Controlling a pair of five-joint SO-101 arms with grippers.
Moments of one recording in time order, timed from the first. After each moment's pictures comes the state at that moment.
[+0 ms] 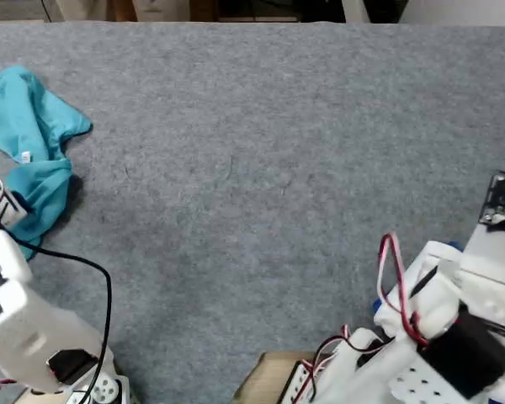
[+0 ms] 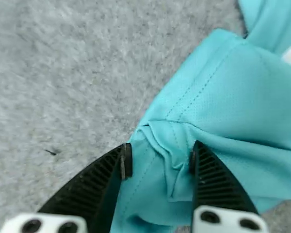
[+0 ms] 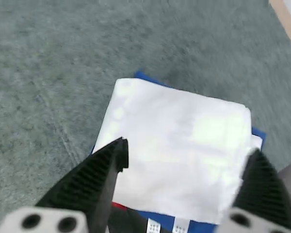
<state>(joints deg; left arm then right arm) -44.8 13.4 18.0 47.3 -12.4 42.6 -64.1 23.8 101.1 12.9</state>
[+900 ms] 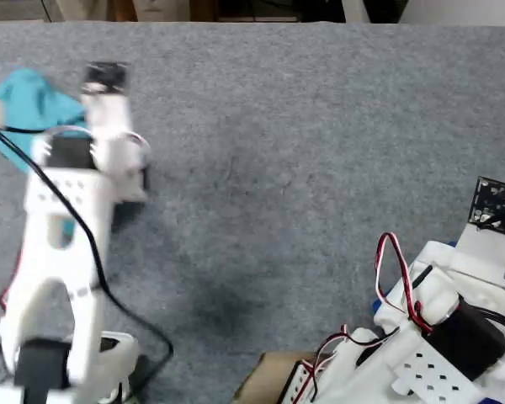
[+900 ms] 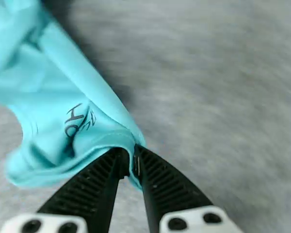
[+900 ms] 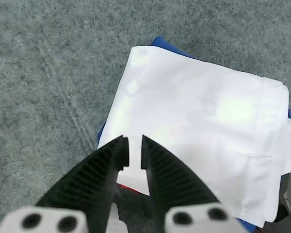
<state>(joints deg) 4.0 -24.0 14.9 83.5 -7.0 42.2 -64.5 32.2 101.1 12.9</state>
